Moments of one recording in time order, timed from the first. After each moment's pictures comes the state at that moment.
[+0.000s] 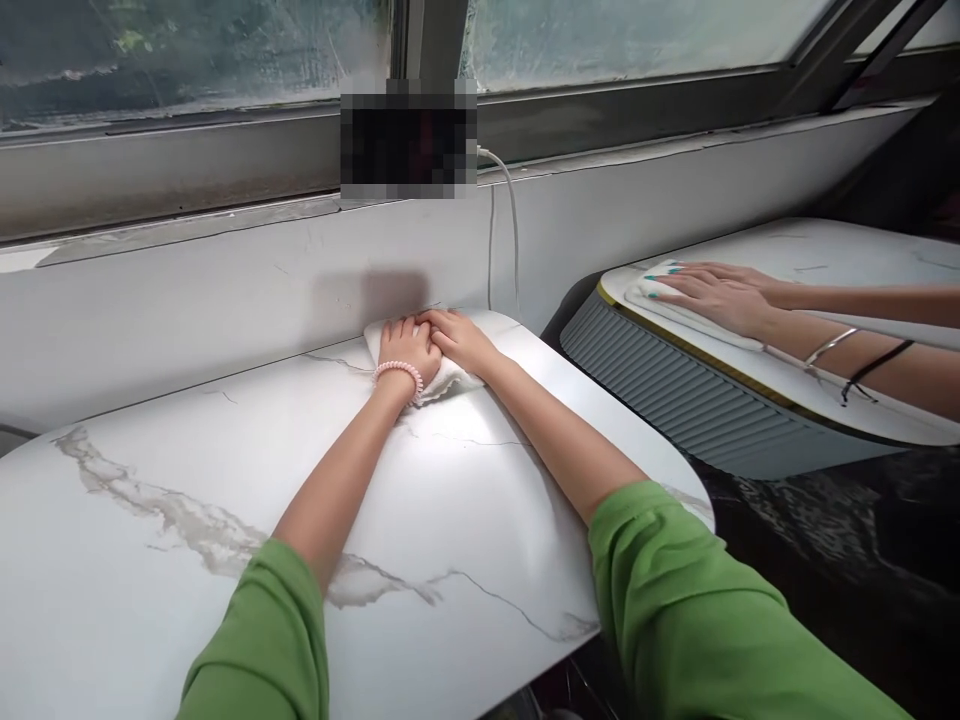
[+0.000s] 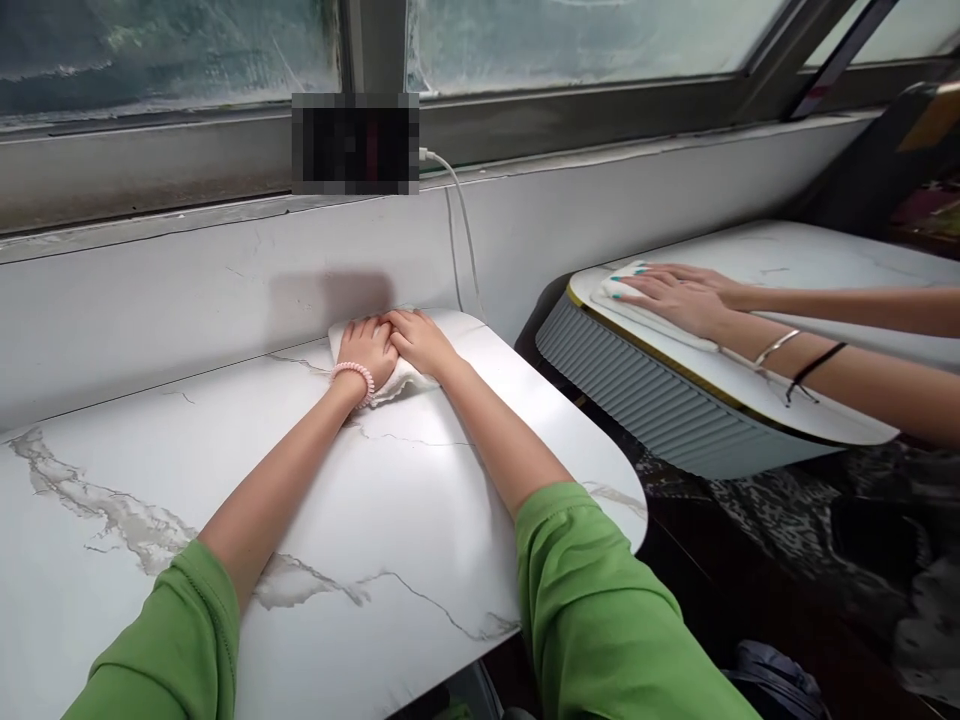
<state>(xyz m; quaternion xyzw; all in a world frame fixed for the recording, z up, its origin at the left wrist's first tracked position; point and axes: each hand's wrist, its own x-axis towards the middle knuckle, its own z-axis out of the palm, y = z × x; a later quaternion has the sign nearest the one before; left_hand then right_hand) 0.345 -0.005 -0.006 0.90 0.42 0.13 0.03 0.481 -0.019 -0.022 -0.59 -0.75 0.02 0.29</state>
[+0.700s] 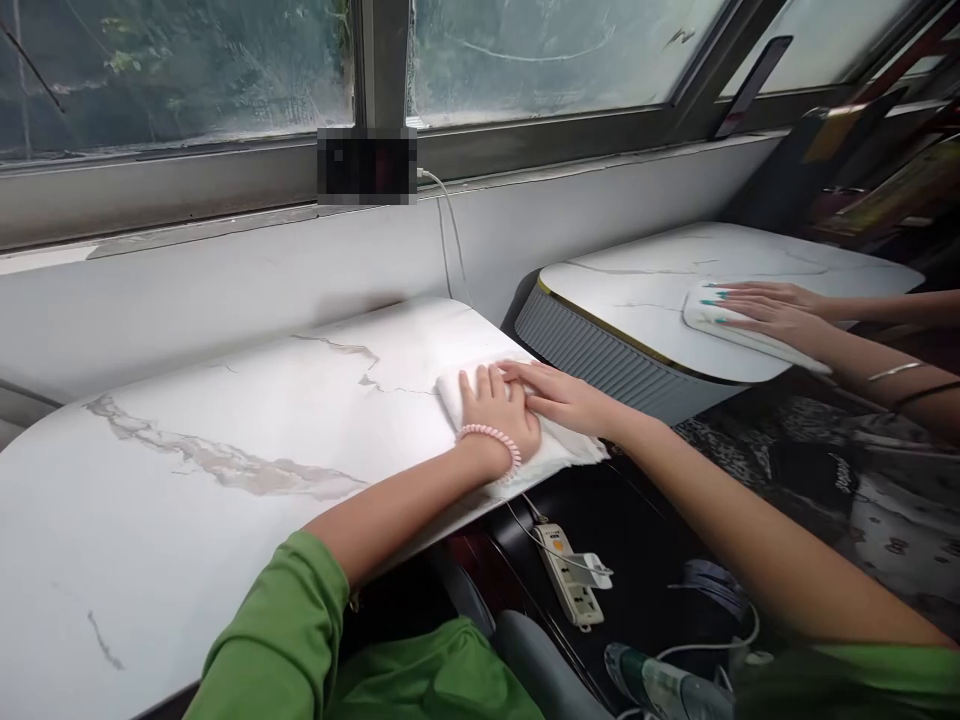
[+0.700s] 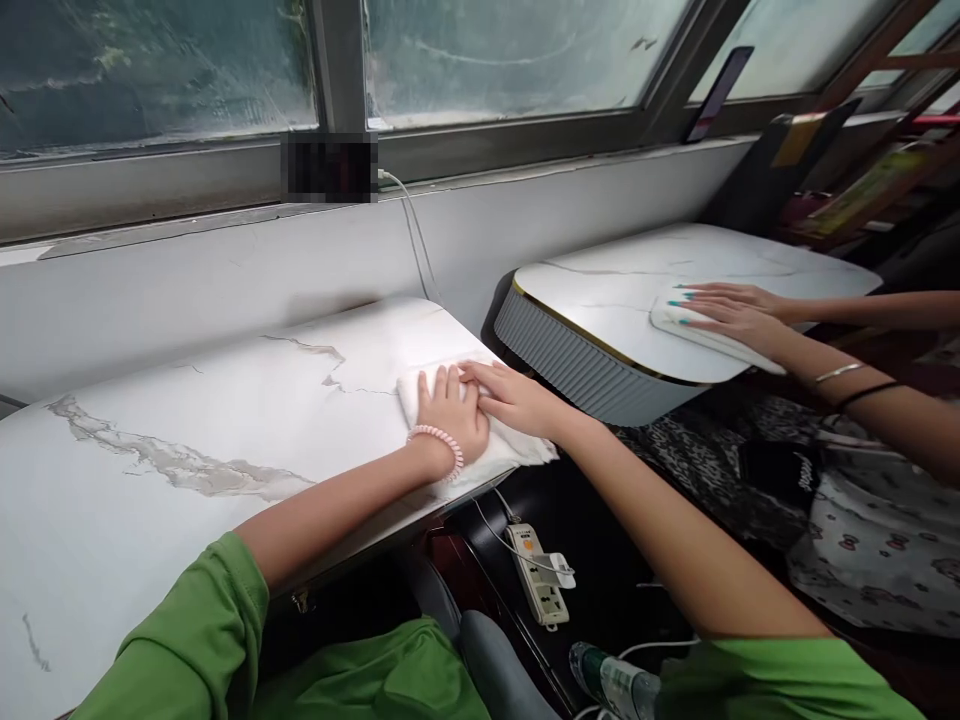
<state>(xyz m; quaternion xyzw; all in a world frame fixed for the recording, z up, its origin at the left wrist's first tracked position) 0.388 -0.221 -0.004 0.94 0.32 0.09 0.06 0.543 -0.256 -0.005 -0.62 -0.75 0.10 0.22</state>
